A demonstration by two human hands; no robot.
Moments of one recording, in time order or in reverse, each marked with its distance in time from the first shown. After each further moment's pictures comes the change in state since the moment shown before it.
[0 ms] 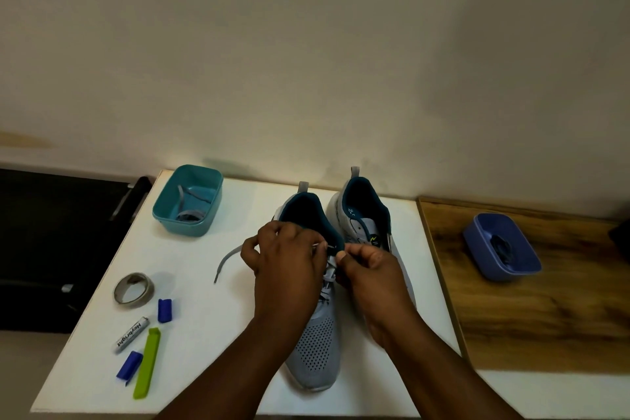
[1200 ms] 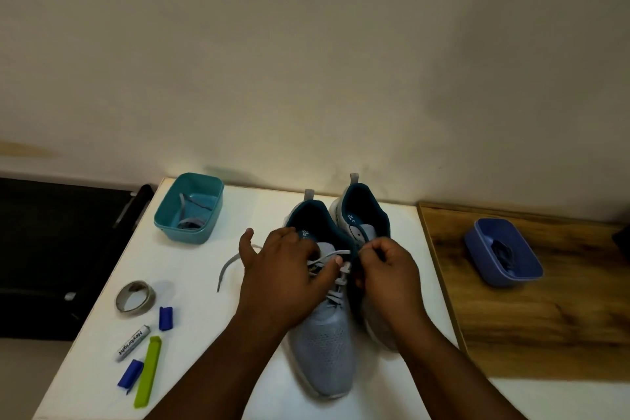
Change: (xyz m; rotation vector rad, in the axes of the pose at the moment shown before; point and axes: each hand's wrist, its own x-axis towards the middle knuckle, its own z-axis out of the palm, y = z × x) left_hand 0.012 -0.009 -0.019 0.096 -0.273 0.120; right_hand 0.016 0.001 -0.021 -0.217 0.181 -0.113
